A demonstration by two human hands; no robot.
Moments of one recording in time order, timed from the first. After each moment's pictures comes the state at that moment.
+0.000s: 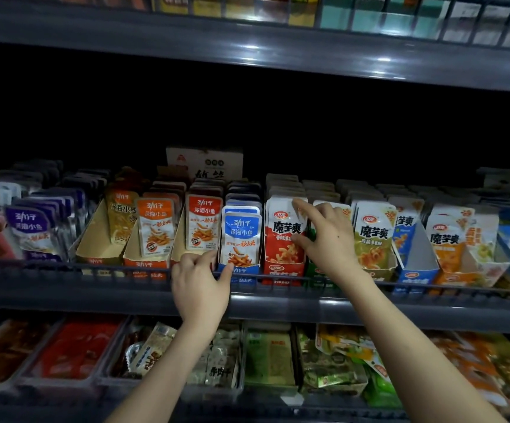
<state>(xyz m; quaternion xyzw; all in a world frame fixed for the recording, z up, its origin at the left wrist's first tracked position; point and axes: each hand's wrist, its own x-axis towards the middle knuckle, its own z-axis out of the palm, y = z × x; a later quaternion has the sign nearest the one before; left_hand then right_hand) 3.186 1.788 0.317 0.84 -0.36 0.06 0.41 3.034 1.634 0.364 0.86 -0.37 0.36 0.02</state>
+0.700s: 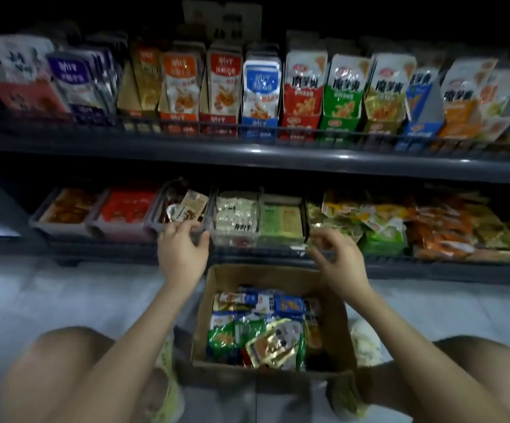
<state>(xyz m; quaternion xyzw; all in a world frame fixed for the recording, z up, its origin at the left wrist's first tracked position) 3.161 1.978 0.202 0.86 -0.36 0.01 0.36 2.914 1.857 0.207 0.84 -0.40 0.29 -0.21</state>
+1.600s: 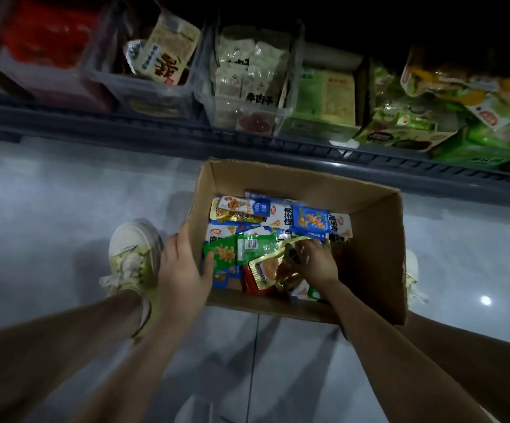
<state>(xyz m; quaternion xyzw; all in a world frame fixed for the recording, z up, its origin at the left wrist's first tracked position) 3.115 2.053 -0.034 0.89 -0.36 -0.14 0.26 2.918 1.881 -0.124 0.79 -0.51 -0.13 -0.32</state>
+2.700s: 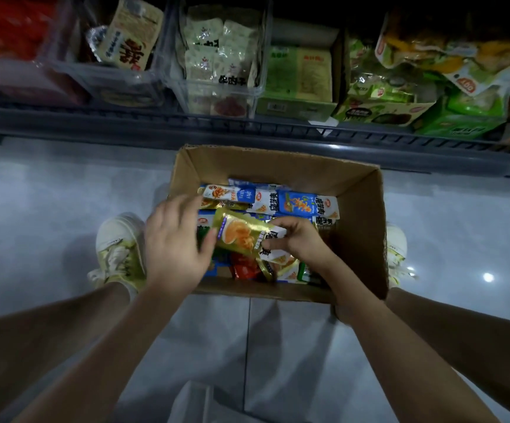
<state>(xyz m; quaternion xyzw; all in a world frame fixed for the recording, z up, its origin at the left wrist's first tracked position) 3.110 2.025 0.006 0.83 -0.53 0.00 0.18 2.933 1.881 -0.039 0.55 -0.45 0.02 -0.70</state>
